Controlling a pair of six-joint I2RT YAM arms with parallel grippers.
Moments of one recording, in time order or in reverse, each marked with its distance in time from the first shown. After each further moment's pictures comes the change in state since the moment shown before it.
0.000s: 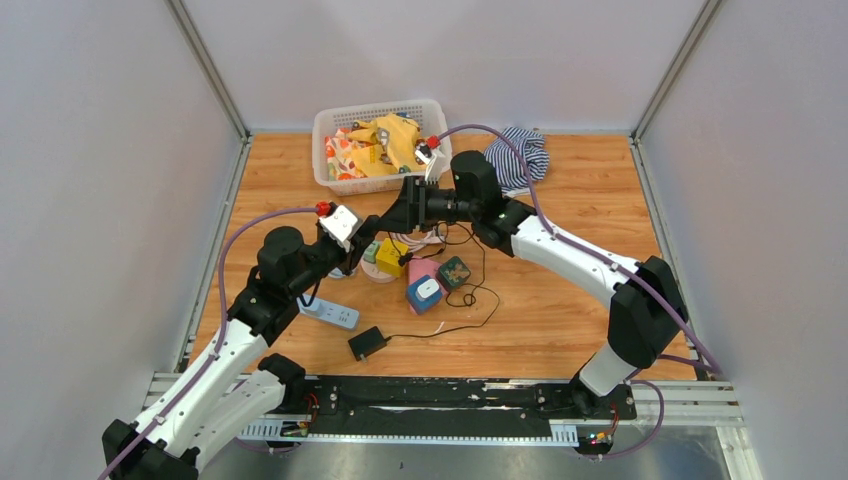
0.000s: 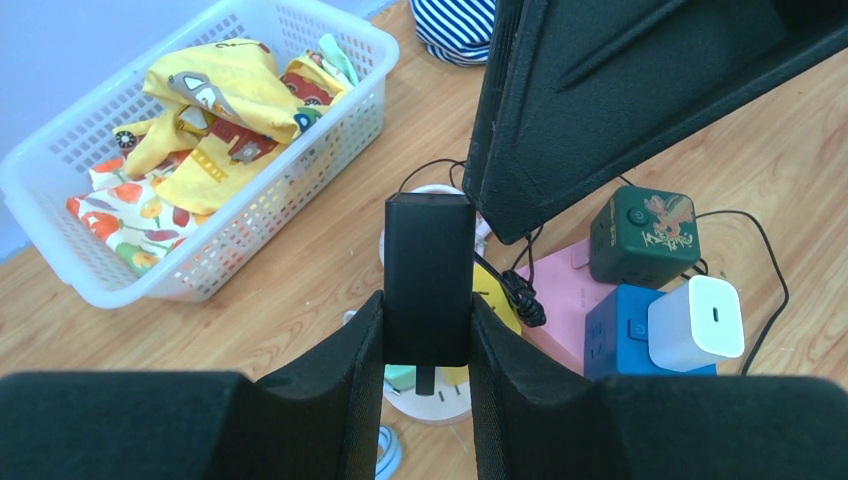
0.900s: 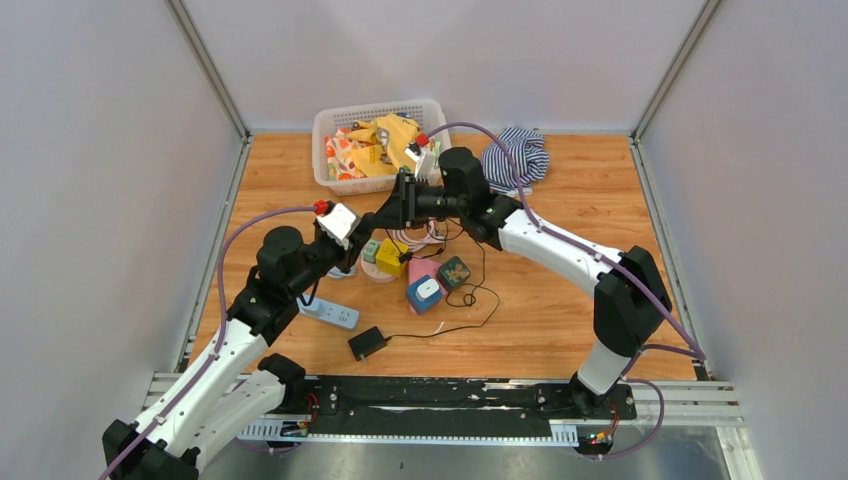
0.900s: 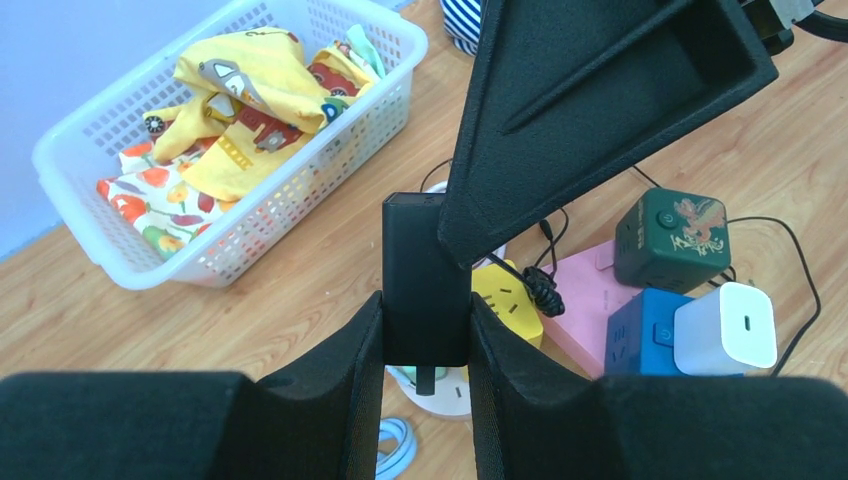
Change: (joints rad) left arm 0.003 0.001 0.000 0.001 -0.024 0.000; right arm 0.013 0.087 0.077 -0.006 -0.008 0.029
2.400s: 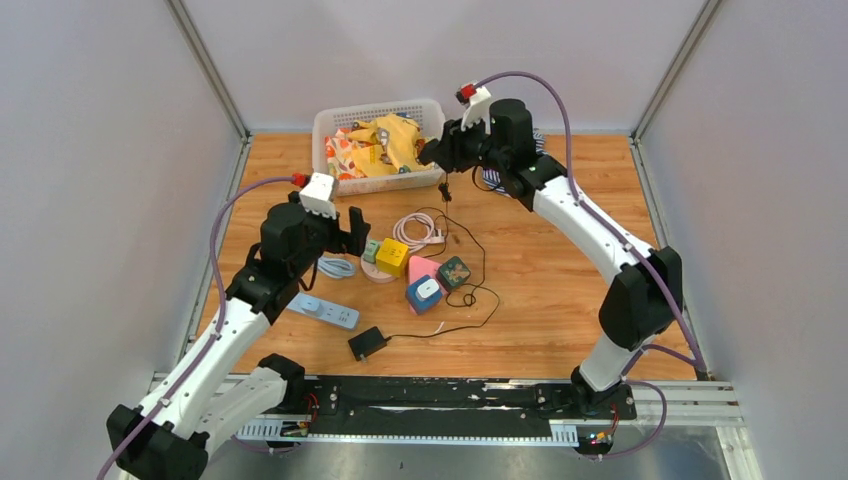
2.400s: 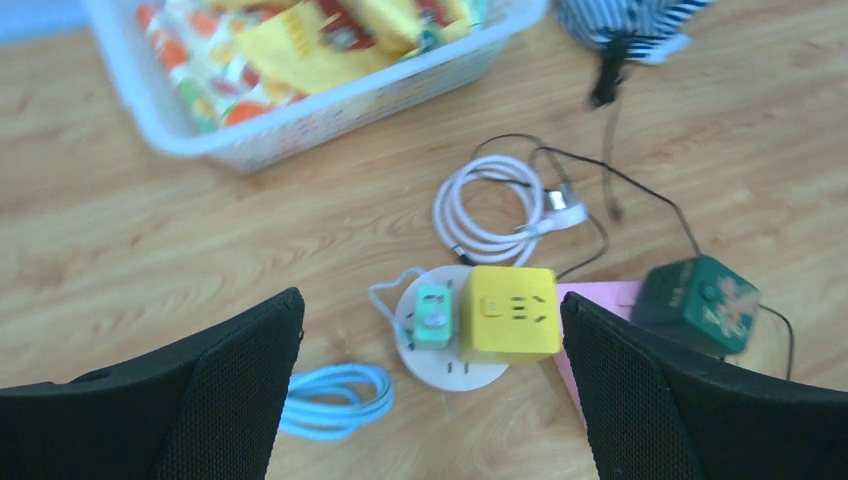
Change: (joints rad) left arm 0.034 0.115 0.154 -0.149 -0.192 -0.244; right arm -0.246 0.016 0.193 -0.179 0.238 -0.539
